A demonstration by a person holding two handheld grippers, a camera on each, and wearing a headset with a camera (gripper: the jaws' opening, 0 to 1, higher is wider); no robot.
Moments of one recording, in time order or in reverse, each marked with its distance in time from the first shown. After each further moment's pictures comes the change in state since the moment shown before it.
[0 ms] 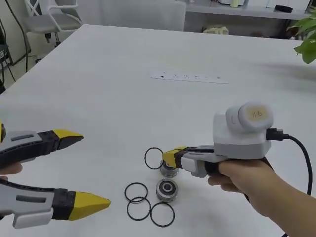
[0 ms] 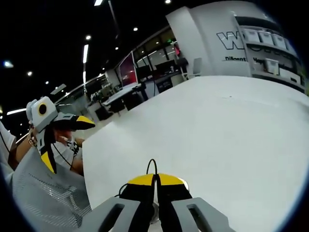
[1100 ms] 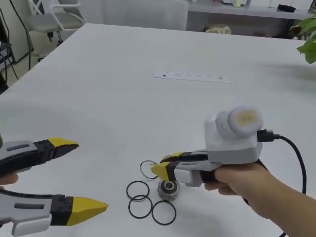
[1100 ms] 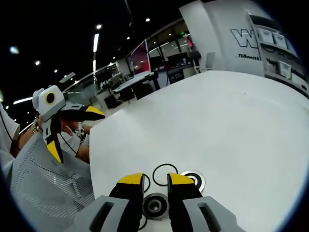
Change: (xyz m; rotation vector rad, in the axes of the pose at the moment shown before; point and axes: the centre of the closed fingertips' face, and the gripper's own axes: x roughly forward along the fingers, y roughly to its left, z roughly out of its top) left arm -0.004 0.000 -0.013 -0.049 0.011 0.033; right arm 0.009 0.020 -0.019 -0.069 0.090 0.081
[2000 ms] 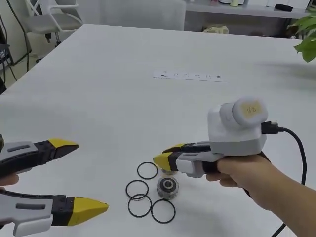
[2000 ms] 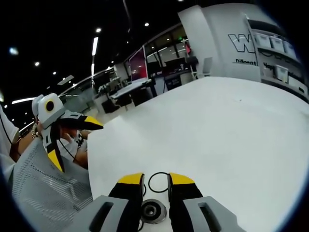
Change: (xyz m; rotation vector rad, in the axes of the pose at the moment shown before) left arm 0.001 -0.003 0.000 0.001 0.005 -0.005; right arm -0.013 -0.006 0.022 -0.007 -0.062 -0.033
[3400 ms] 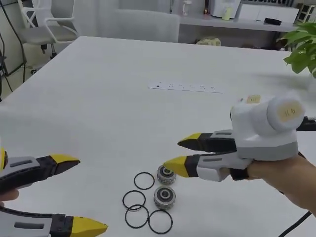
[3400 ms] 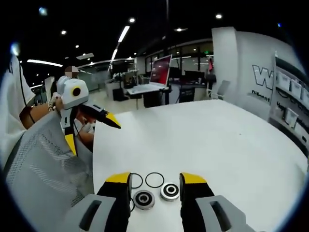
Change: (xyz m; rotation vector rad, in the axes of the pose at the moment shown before) left arm 0.002 -0.009 -0.006 0.013 0.016 -0.050; right arm -0.045 0.015 0.014 -0.331 0.023 0.020
